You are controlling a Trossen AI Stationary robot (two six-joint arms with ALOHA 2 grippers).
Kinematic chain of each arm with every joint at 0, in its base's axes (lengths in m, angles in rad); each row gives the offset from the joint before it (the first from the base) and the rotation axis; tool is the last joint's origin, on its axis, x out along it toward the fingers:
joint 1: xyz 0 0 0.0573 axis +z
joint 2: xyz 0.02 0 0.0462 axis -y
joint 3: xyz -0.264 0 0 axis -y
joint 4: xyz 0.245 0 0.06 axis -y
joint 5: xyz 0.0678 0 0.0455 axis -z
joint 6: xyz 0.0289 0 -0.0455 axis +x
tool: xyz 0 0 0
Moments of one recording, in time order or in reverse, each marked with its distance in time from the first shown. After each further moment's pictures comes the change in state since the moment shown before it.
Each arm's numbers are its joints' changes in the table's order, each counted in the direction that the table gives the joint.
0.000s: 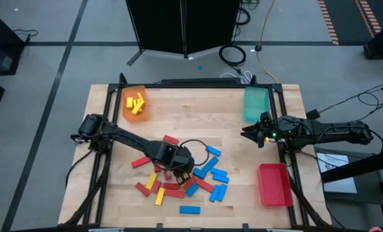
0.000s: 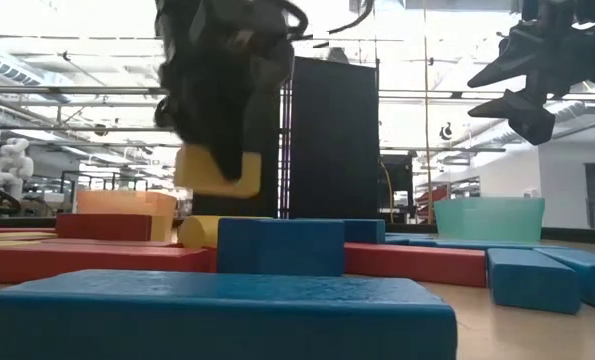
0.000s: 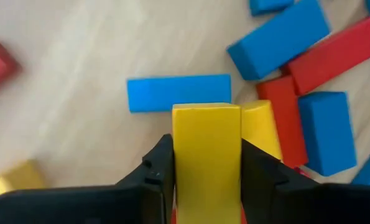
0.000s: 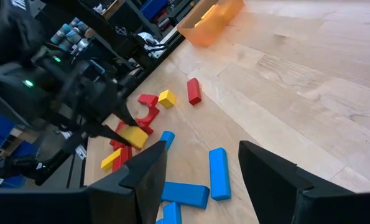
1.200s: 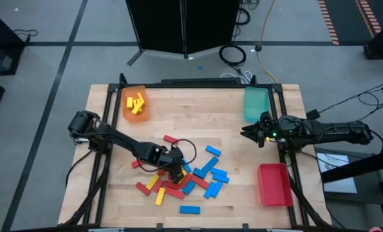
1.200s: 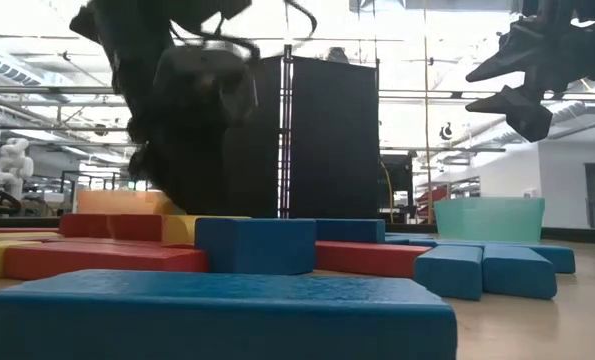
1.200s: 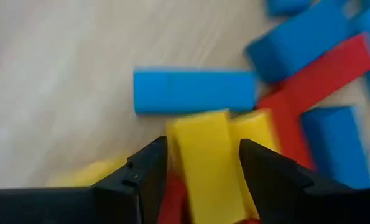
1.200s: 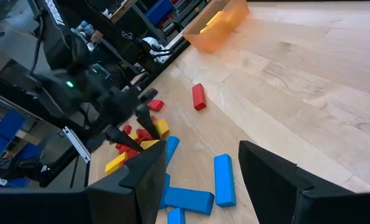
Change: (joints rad) left arm -0.024 0.113 -0.410 0.492 -0.026 -0.067; right arm 0.000 0.000 0.000 0.029 0.000 -0.010
